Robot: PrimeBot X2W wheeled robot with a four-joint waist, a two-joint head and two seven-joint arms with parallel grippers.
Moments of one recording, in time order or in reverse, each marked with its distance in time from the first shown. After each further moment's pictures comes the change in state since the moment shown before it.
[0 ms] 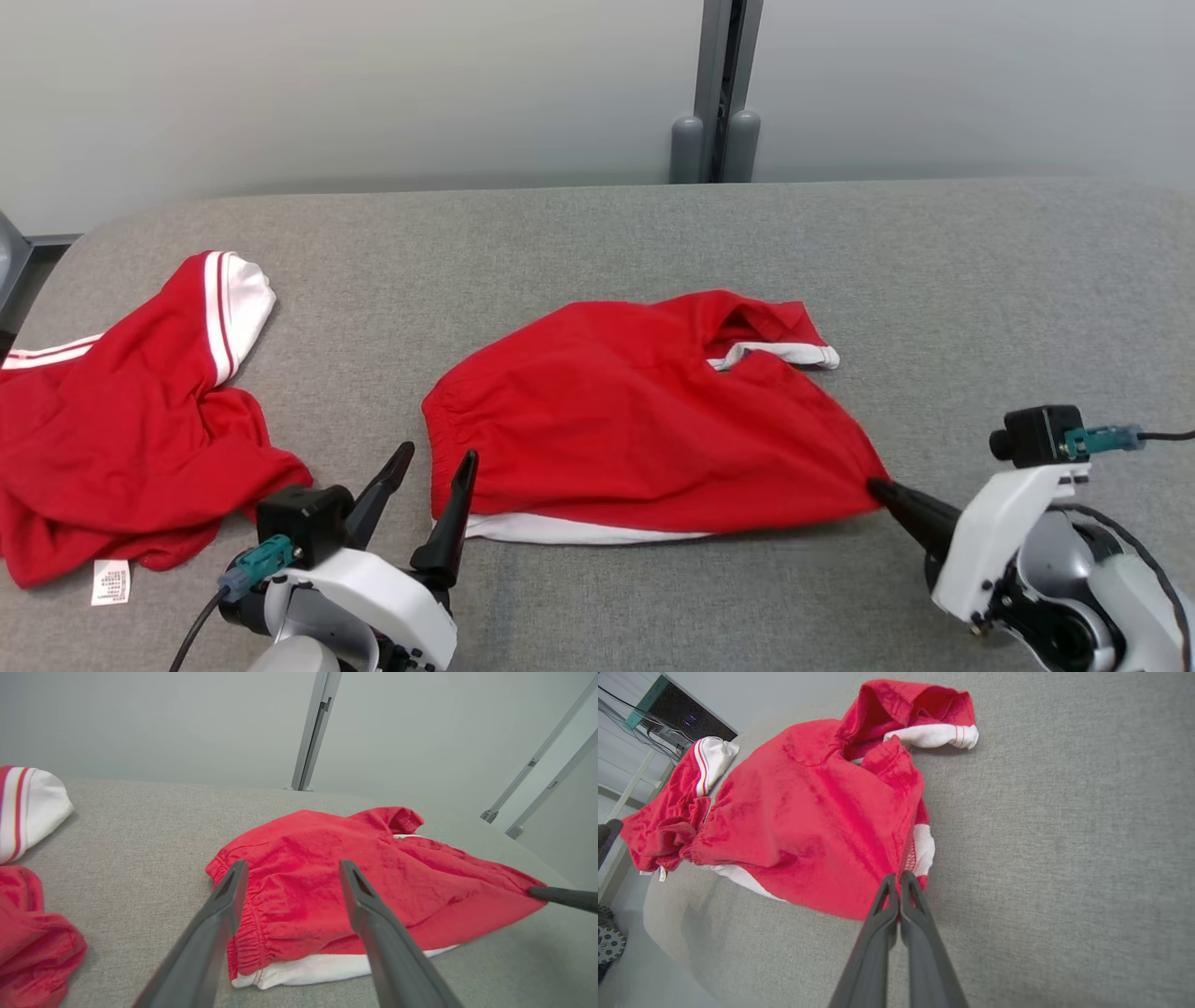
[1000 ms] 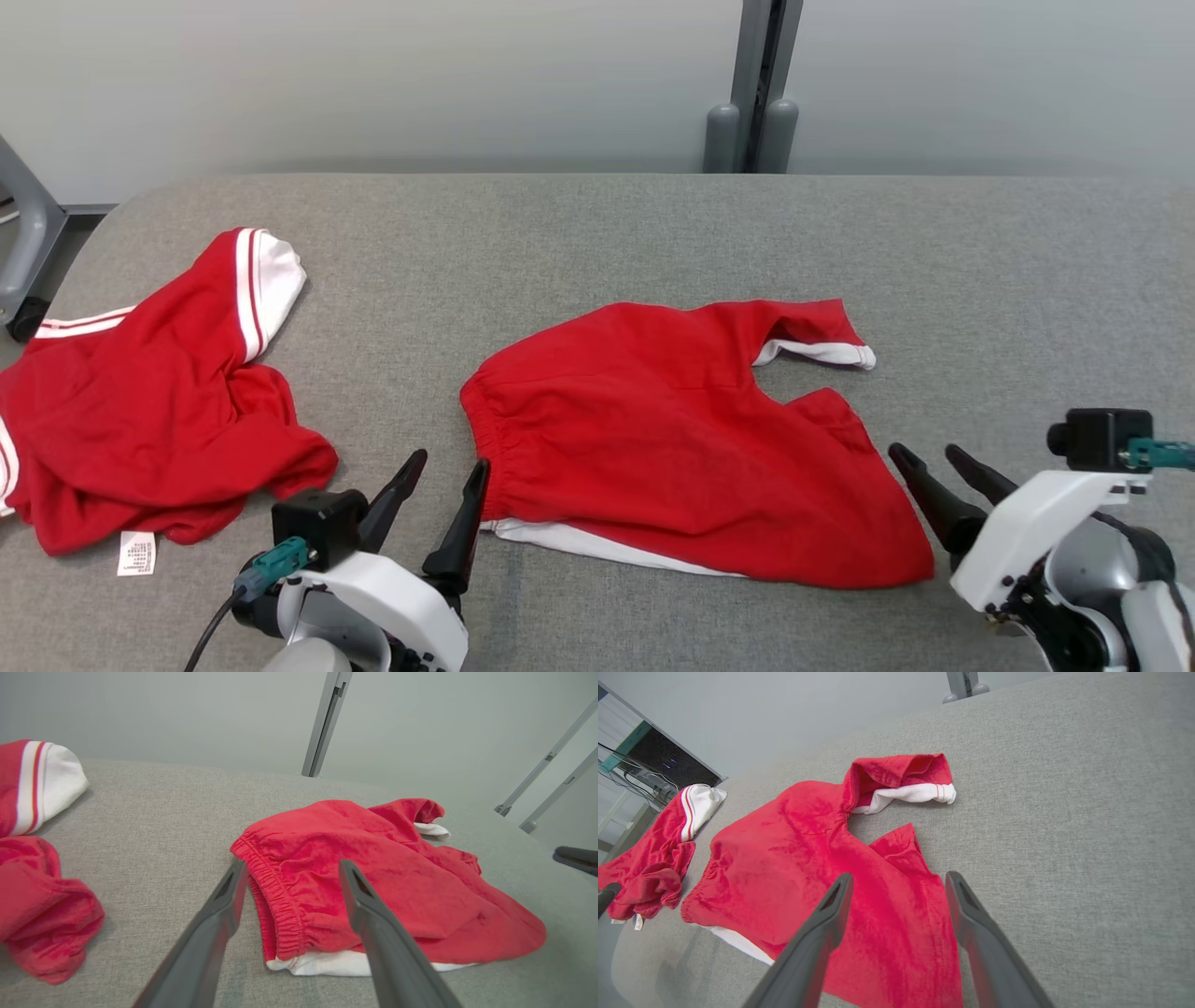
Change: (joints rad) left arm 0.002 -0.004 -0.027 0.013 -0.007 0.005 0.002; right arm 0.199 0.207 -0.430 -0.268 -0.341 0.000 0.144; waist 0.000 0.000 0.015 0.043
